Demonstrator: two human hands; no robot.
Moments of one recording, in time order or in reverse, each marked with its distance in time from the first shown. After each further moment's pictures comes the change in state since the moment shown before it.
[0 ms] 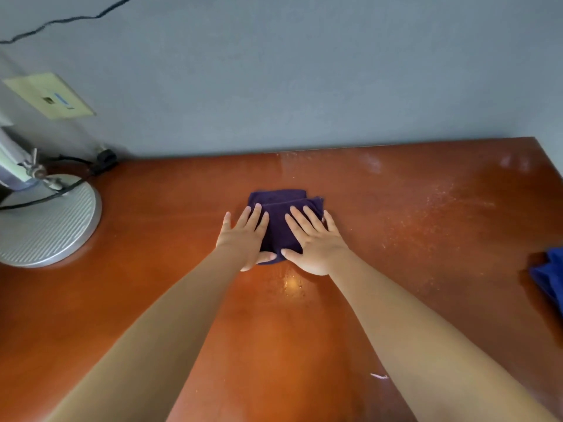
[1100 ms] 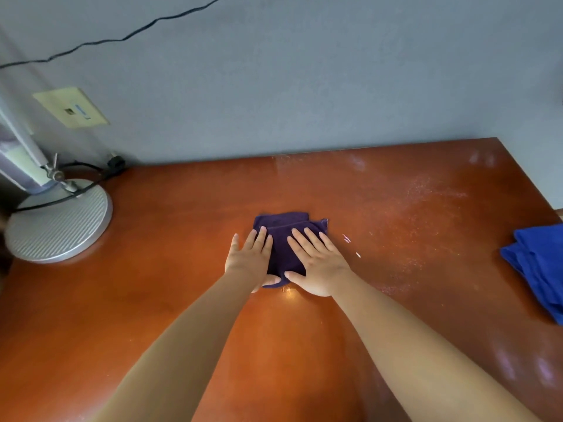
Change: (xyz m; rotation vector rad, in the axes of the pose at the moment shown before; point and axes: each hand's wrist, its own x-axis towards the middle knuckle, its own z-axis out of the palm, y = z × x) left_hand -0.052 0.037 0.024 0.073 -0.029 0.006; right_hand -0.064 -0.018 0.027 -0.034 0.007 0.000
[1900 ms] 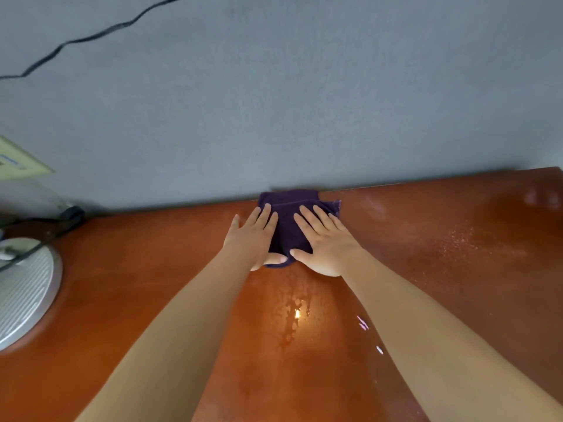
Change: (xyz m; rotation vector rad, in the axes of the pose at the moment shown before) left_hand 0.155 -0.049 -0.096 -0.101 0.094 0.024; right_hand 0.148 0.099 -0.061 0.104 0.064 0.014
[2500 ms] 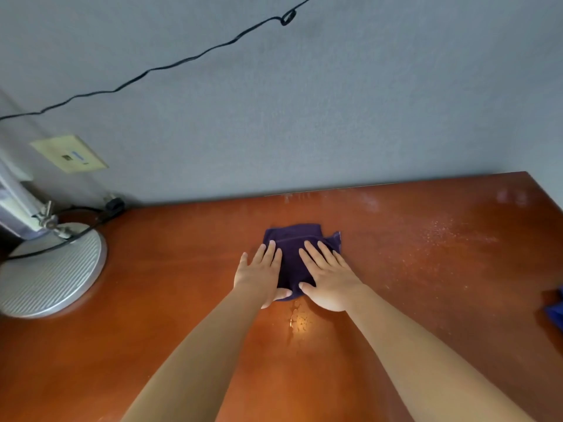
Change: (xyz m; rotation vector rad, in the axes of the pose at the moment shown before) left_hand -0.092 0.032 0.047 -0.015 -0.068 -0.038; right_hand -0.086 -0.049 0.028 0.052 -0.105 0.009
